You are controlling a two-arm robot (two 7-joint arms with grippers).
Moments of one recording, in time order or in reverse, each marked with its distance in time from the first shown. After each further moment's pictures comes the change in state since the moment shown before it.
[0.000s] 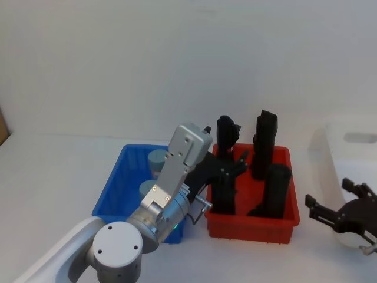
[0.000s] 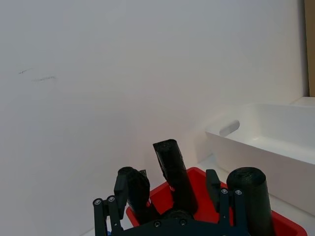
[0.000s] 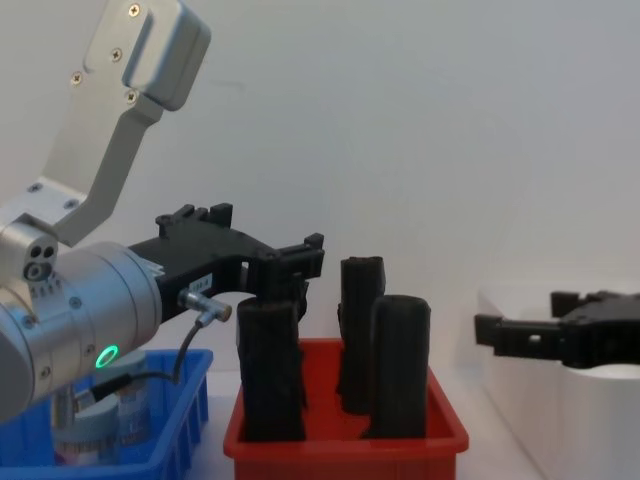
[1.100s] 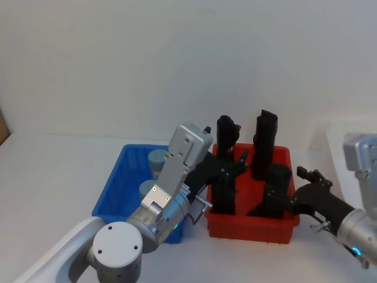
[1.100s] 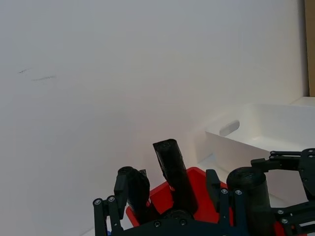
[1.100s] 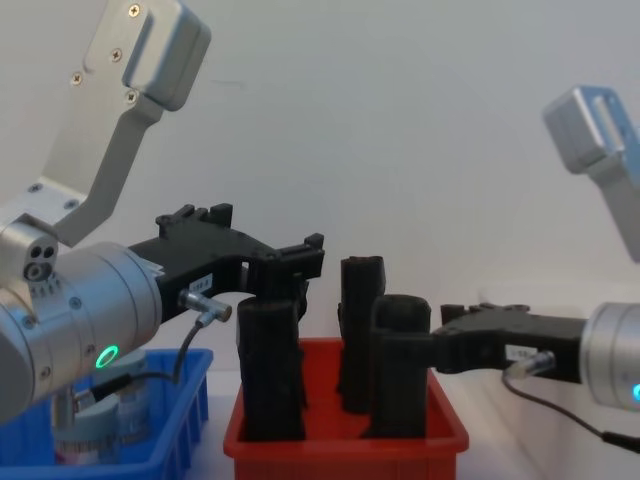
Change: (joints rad) left arm 0.000 0.000 0.000 0.000 0.000 0.000 0.000; right arm 0.198 -0.155 -0.095 0.274 -0.111 -0.050 0.050
